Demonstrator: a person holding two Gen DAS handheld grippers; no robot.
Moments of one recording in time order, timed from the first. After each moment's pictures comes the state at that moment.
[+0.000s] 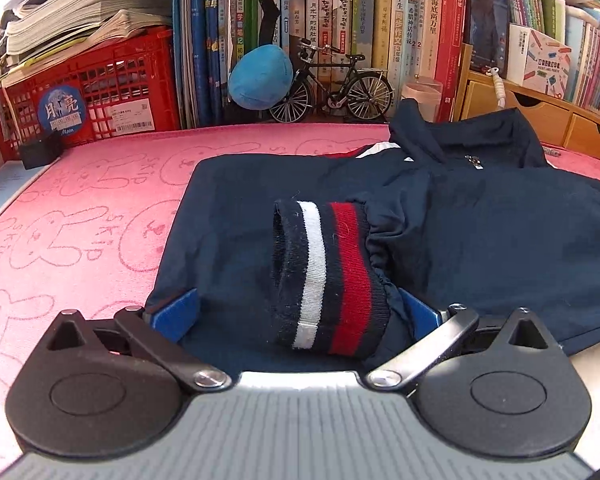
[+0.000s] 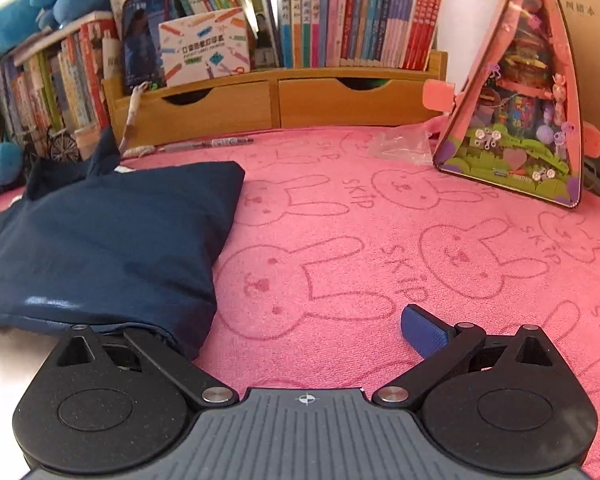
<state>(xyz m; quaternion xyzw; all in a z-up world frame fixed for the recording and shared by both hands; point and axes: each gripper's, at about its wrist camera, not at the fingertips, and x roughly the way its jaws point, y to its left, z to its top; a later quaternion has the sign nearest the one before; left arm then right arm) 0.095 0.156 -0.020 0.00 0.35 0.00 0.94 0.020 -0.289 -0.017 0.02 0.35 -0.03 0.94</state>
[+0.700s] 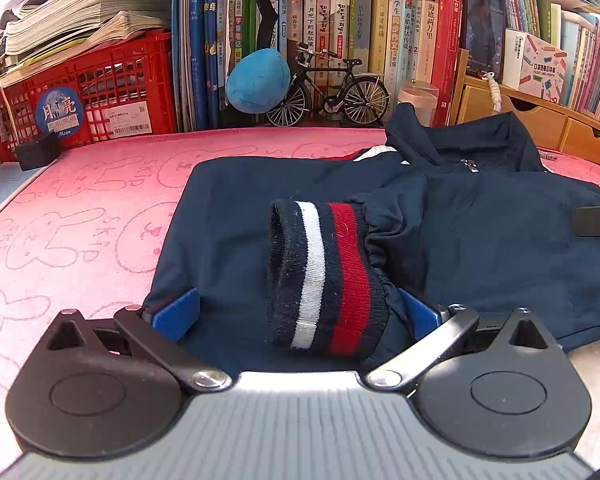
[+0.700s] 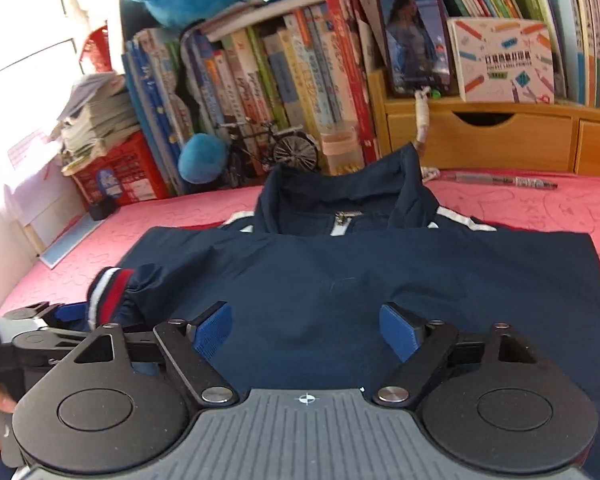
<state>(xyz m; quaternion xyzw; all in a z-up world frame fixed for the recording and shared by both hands) 0.094 0.157 -0.023 -0.01 0.34 0.00 0.94 0.111 -0.115 0.012 0.07 0.36 0.19 0.91</state>
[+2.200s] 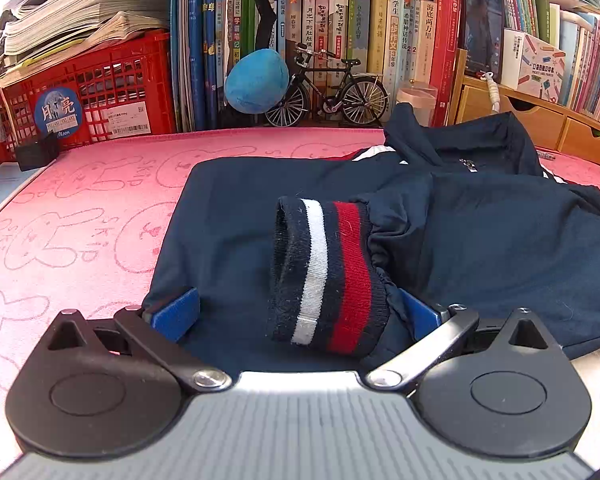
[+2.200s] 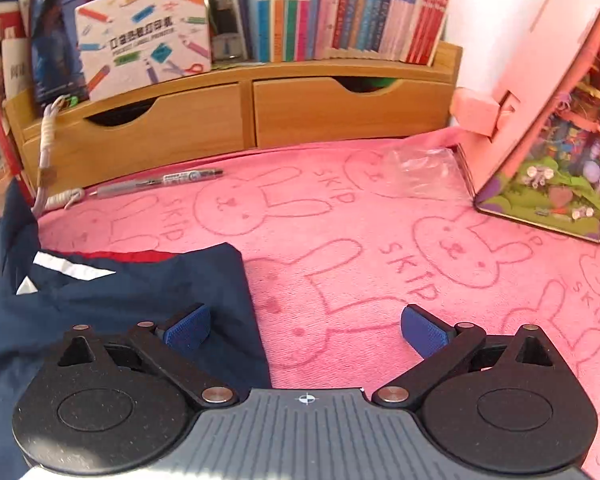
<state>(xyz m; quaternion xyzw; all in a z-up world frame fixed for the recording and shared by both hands) 0.095 0.158 -0.023 -0.01 0.34 -0.01 0.94 0.154 -0.262 -0.022 0.08 0.38 -0.15 0.91</state>
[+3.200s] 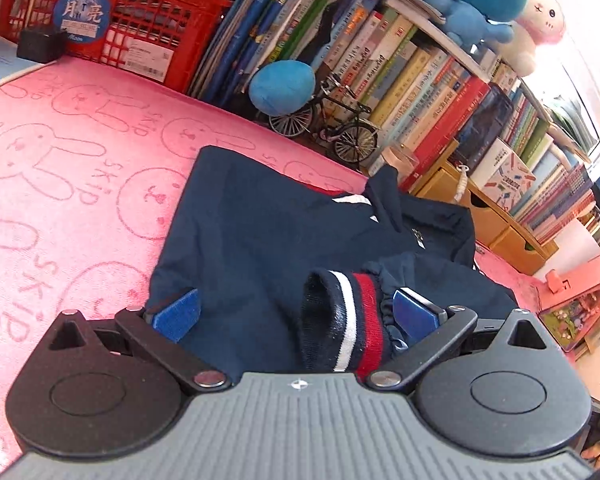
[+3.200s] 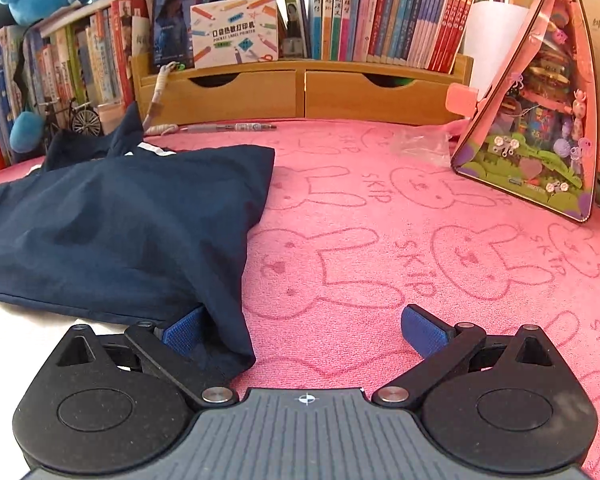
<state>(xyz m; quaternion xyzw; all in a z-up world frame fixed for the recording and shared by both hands) 0.080 0.231 0.004 -0.23 0.34 -0.07 0.91 0.011 -0.289 -0.018 0.01 0.36 -0.01 0.93</state>
